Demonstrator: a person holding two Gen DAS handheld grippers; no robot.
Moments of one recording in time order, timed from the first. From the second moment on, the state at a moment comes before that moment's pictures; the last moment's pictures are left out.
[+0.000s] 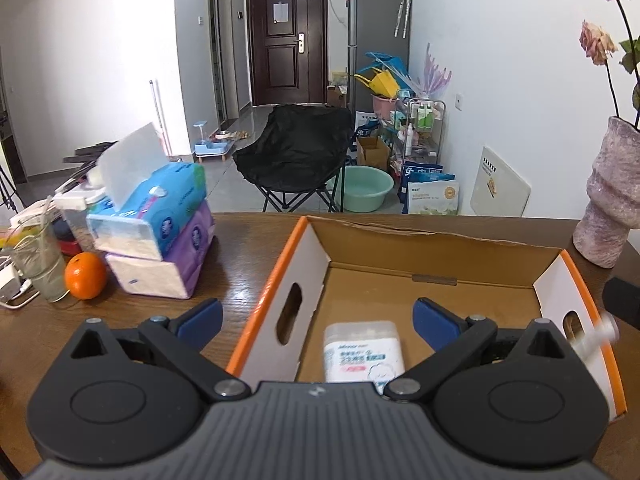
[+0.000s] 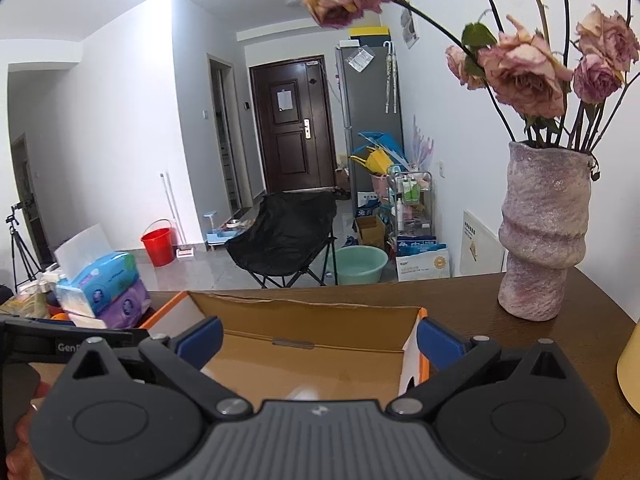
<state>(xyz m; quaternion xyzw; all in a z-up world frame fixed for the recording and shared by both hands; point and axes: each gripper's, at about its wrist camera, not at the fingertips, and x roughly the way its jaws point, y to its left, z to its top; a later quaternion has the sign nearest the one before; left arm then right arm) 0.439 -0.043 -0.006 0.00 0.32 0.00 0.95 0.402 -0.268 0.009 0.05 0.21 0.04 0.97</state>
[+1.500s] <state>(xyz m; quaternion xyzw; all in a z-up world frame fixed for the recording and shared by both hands) 0.184 0.064 0.005 0.00 0.27 0.04 0.96 0.181 -0.178 0.010 0.02 0.20 0.10 0.97</state>
